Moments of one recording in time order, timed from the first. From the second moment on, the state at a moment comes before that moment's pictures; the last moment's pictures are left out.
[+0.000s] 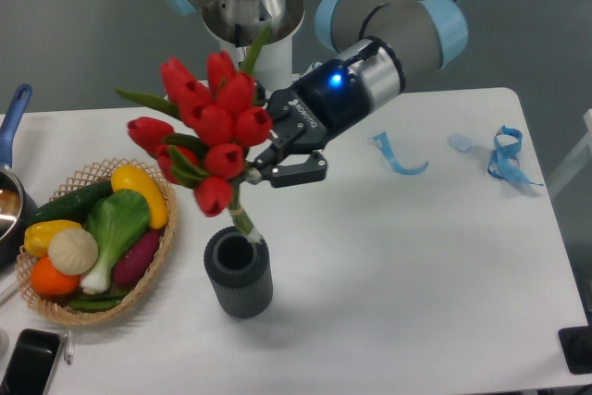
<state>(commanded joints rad) 2.59 -1.83 -1.71 -0.70 0.01 1.04</state>
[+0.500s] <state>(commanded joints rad) 2.59 -1.86 -1.74 -0.71 0.01 1.04</state>
